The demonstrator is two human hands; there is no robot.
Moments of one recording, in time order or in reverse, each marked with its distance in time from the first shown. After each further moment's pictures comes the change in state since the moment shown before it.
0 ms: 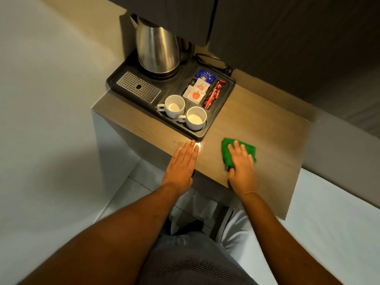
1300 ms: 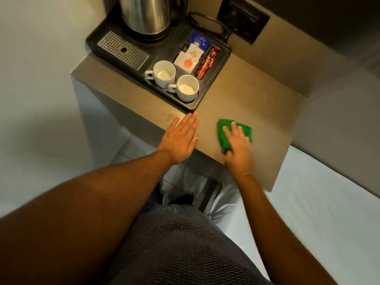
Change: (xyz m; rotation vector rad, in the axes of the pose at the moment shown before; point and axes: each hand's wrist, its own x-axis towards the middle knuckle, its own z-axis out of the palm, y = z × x) left_hand 0.017 0.009 -0.010 -0.159 0.063 0.082; right_hand -0.026 0.020 -0.009 -0.020 -0.065 0.005
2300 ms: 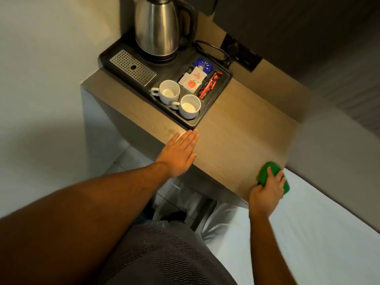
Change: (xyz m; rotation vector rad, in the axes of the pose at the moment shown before) left_hand 0.006 -0.006 0.005 -0.015 -0.047 0.027; right_hand -0.051 0.066 -0.019 0.062 0.315 0.560
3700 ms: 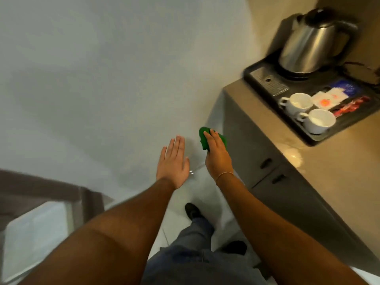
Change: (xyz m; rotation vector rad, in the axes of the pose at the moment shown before) left_hand -0.341 -0.097 -0.021 -0.059 0.220 -0.965; right_hand -0.276 -0.316 0.111 0.407 -0.637 -1.090
